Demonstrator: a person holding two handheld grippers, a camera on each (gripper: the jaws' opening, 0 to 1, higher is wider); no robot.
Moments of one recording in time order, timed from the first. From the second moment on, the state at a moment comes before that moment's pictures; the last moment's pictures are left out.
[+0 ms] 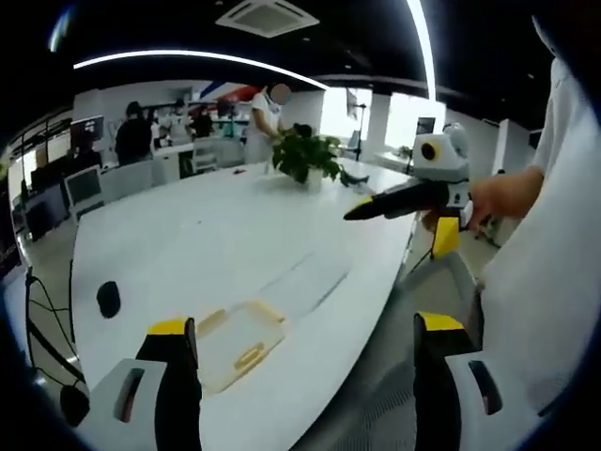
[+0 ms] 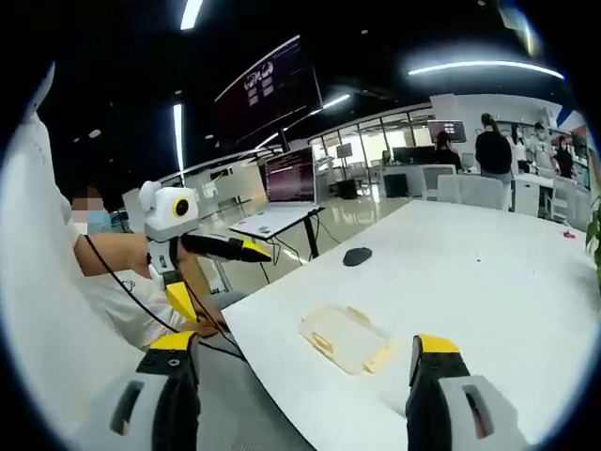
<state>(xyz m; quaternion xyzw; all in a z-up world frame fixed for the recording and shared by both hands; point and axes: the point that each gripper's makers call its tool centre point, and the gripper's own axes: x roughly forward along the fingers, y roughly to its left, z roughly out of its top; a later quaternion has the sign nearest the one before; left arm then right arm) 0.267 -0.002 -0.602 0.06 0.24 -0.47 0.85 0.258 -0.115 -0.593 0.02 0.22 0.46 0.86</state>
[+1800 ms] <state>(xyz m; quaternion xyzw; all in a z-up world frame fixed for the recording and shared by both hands) 0.327 0.057 -0.669 0.19 0.28 -0.51 0.79 0.316 -0.097 -0.665 -0.15 0.28 0.48 0.82</state>
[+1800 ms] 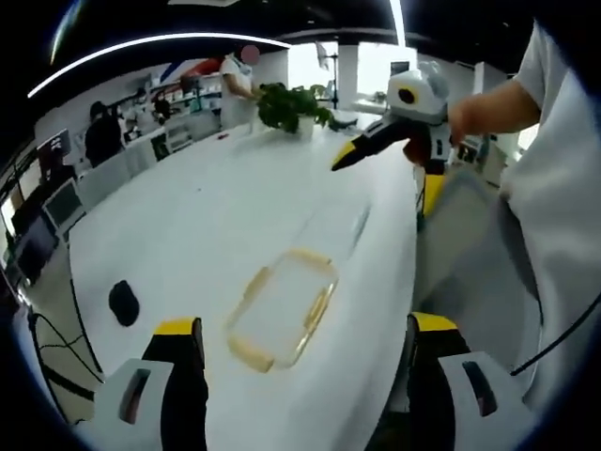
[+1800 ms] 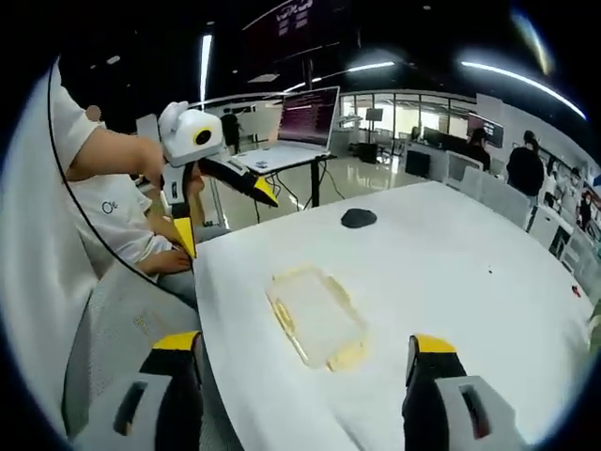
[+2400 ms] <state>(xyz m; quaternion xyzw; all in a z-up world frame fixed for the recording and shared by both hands) 0.339 0.065 -0.693 0.25 0.30 -0.55 0.74 0.329 -0.095 -0.698 -0.22 0.29 0.51 0.78</state>
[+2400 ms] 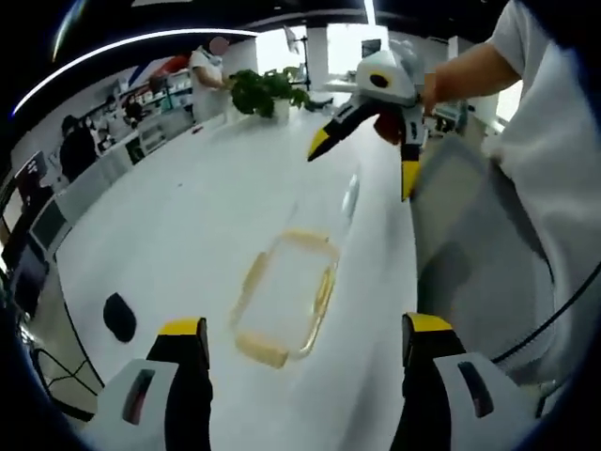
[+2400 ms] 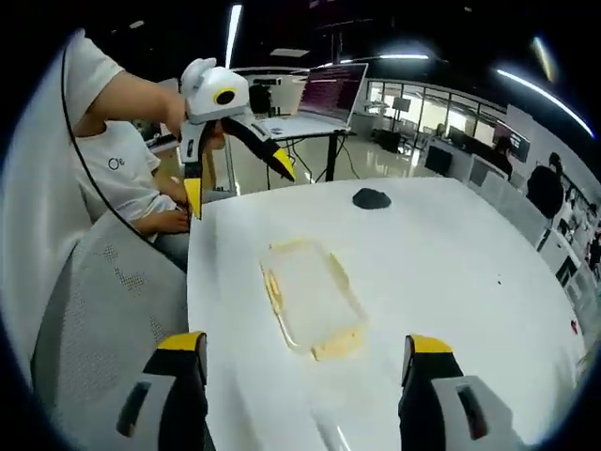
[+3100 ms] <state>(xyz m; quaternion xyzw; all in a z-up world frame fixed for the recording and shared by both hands) 0.356 0.076 -0.735 0.30 0.32 -0.58 0.69 0.346 -0.088 -0.731 -0.28 0.31 0.55 0.72</state>
